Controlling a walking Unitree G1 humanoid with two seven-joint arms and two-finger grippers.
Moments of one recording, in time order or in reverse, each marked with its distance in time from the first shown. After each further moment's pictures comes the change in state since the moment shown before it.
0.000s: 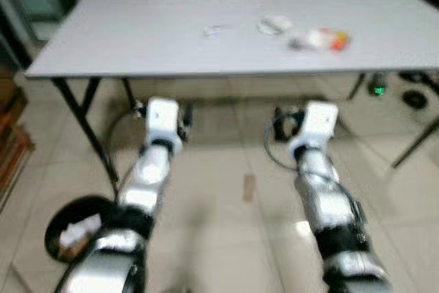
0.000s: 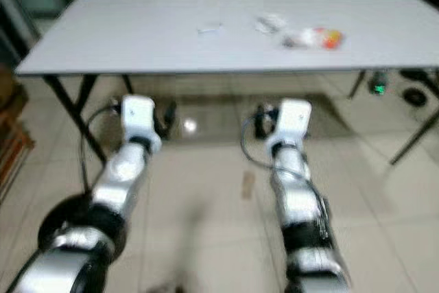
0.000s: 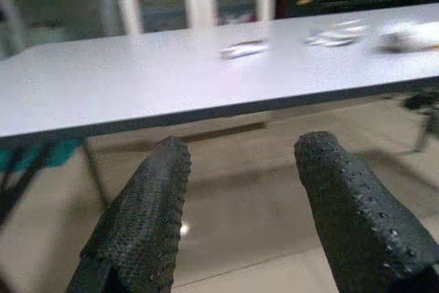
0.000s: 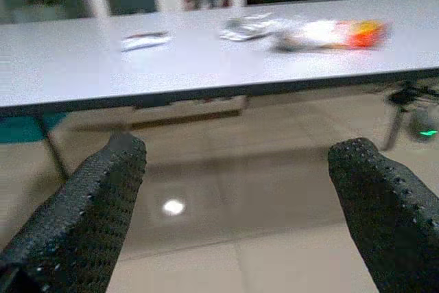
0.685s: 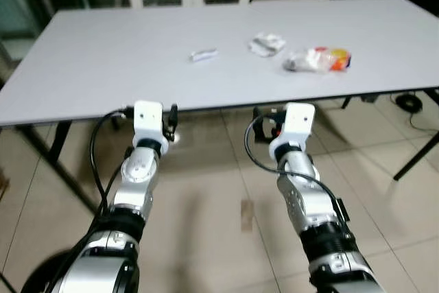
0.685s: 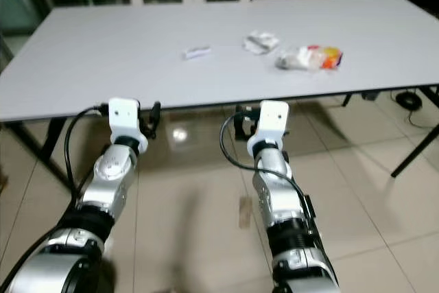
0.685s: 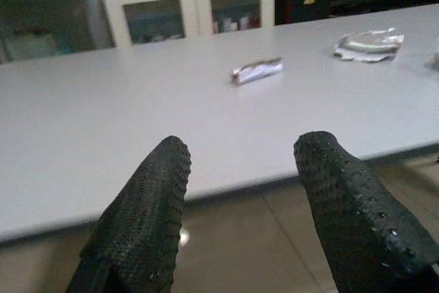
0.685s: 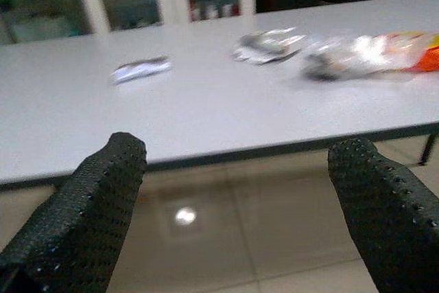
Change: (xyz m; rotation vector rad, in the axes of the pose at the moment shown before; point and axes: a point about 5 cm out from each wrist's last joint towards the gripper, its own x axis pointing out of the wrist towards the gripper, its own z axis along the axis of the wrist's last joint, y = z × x) left arm -0.001 0.007 -0.002 0.004 0.009 0.014; right arm 0.001 0.015 0.000 0.010 0.006 0.052
